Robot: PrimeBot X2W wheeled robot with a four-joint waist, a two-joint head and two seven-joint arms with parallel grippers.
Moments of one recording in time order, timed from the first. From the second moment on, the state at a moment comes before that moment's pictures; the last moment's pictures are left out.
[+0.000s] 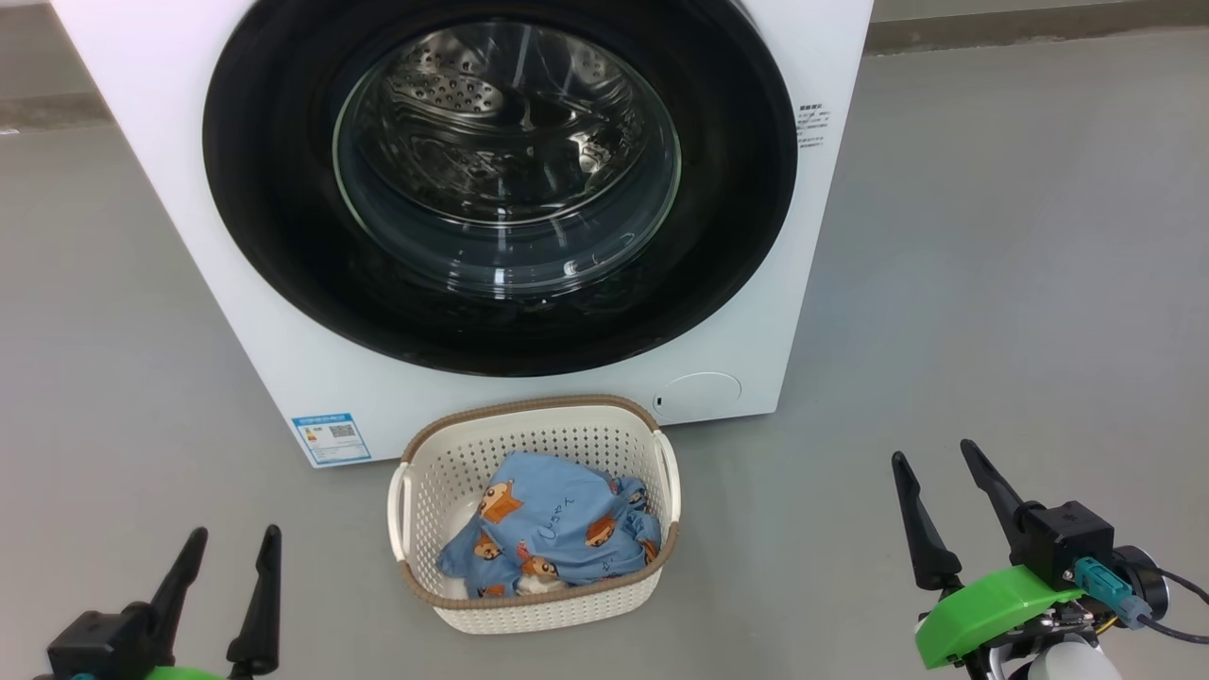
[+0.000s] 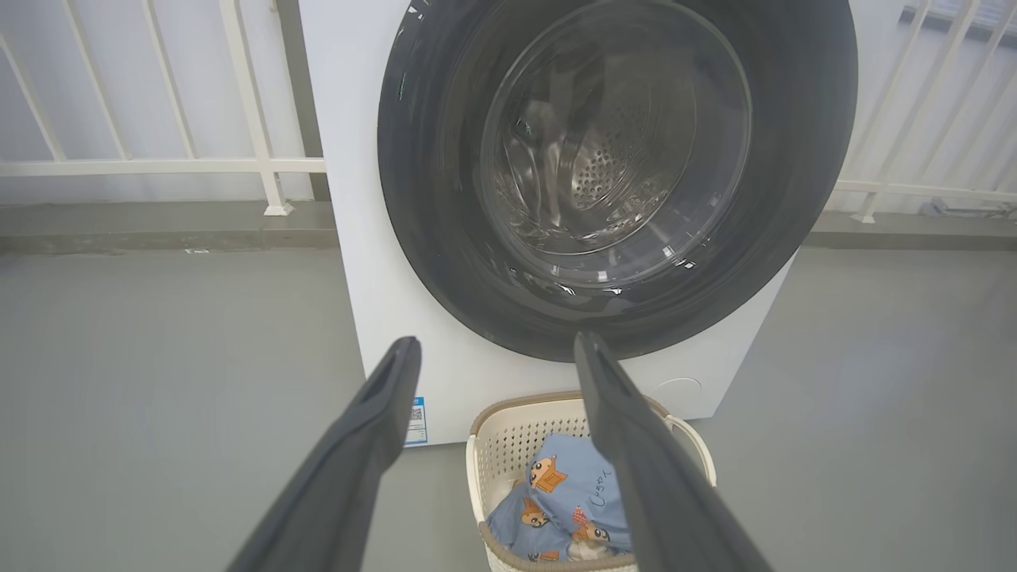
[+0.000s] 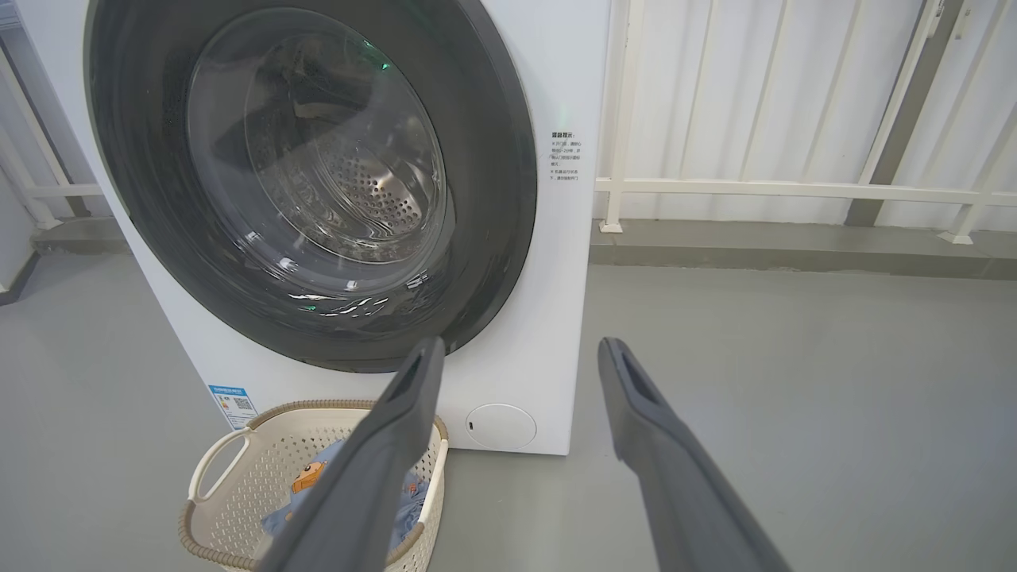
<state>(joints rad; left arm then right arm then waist) -0.02 0.17 0.01 0.23 -0.29 -0.13 -0.25 -0.15 -0.05 -0.08 0.31 0.05 0.13 -0.25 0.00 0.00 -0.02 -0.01</state>
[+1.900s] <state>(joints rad) -0.02 0.15 0.06 0.20 -0.28 -0.13 -0.25 -0.15 -0.05 -0.10 0.29 0.07 0.13 -0.25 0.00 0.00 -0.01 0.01</state>
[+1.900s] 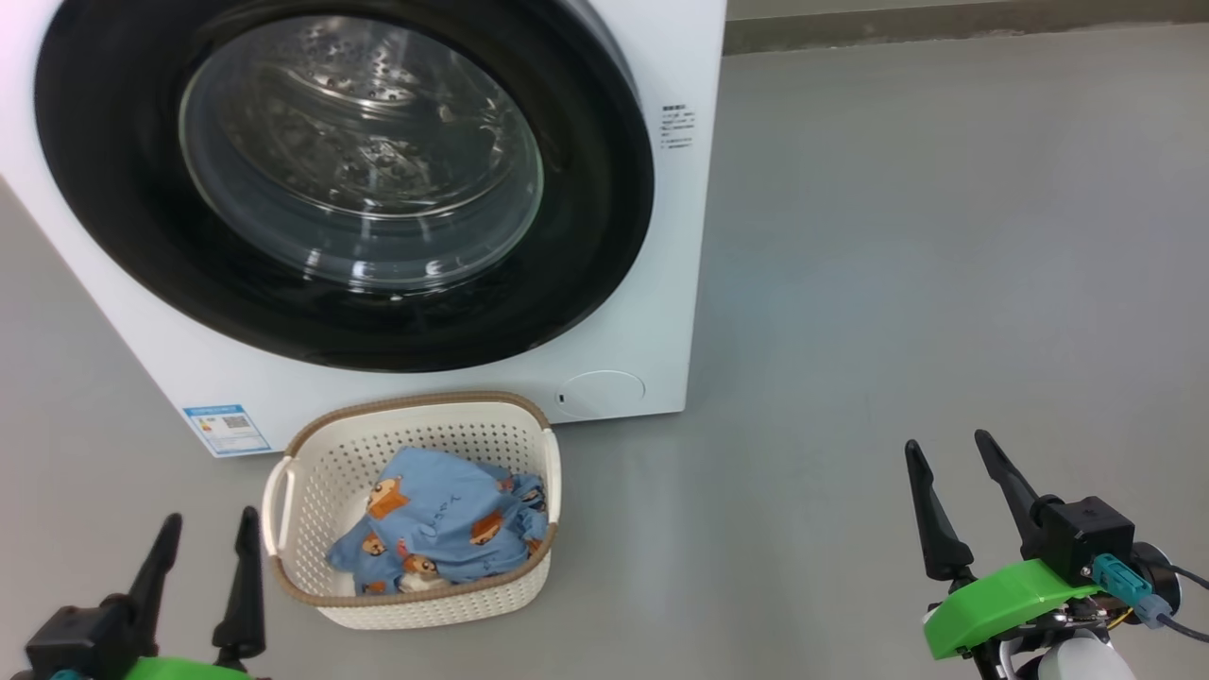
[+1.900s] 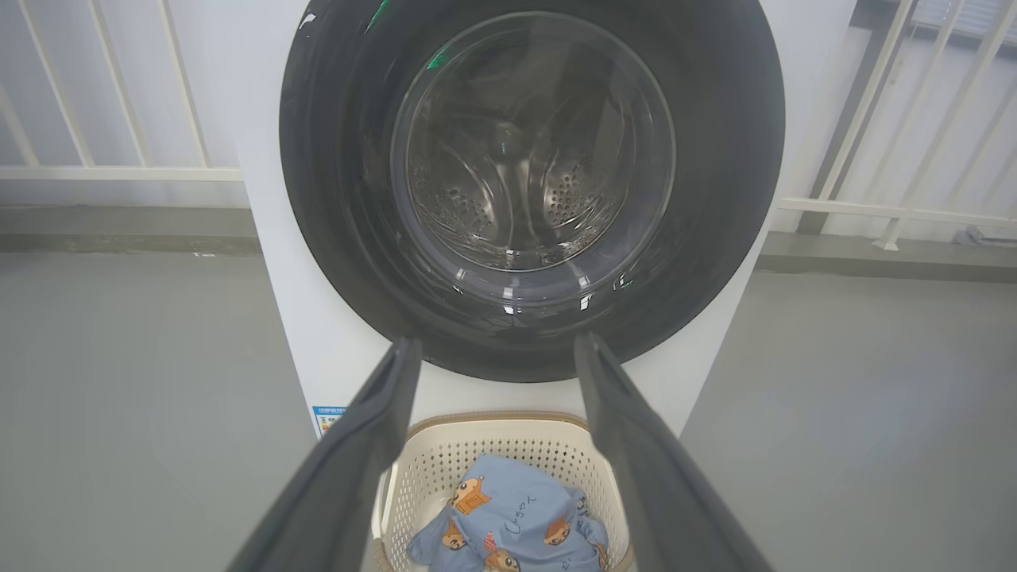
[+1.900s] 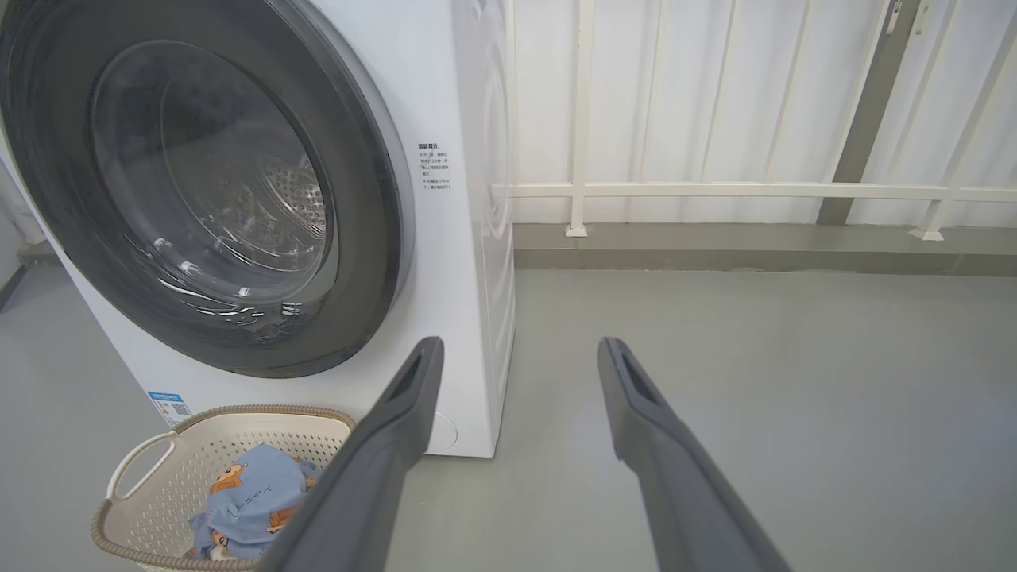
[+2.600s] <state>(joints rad) -0.02 0.15 0.04 0.16 -0.28 -0.13 -0.26 -0.14 -0.05 -0.09 0.28 0.09 0.13 -0.25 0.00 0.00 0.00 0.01</state>
